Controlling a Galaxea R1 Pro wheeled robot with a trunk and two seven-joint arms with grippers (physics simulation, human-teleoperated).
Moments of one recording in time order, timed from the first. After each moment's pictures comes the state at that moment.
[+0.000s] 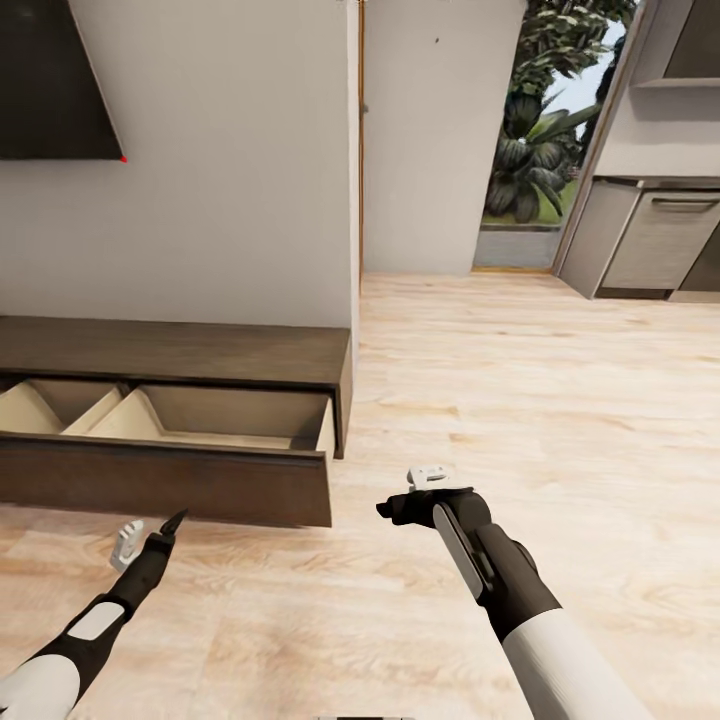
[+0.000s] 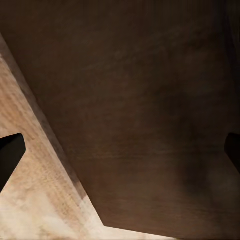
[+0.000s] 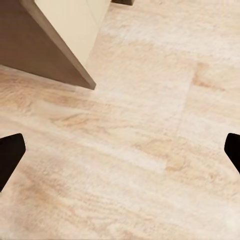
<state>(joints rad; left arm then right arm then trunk) -0.66 0.25 0.37 -0.20 0.93 0.06 -0.57 -0.64 0.09 0.25 -1.07 -0.18 0.82 0.03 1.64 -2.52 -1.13</state>
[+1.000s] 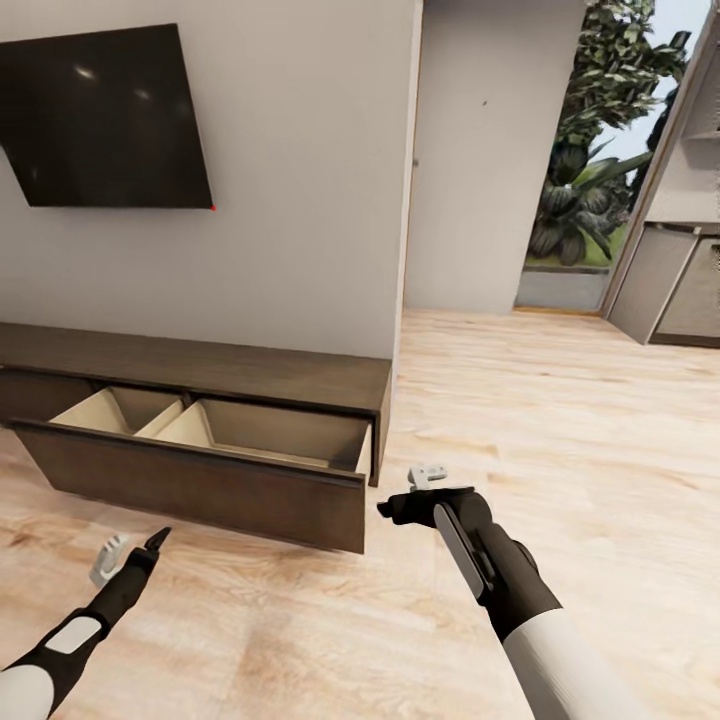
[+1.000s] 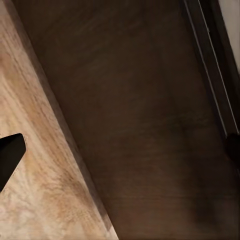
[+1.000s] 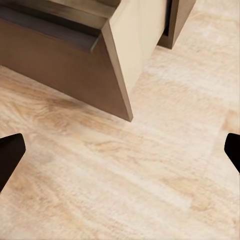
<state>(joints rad) -0.66 0.31 0.37 -0.14 0.86 0.06 -0.56 -0.64 0.09 0.25 -1.07 -0.18 0.82 0.03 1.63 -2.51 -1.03</state>
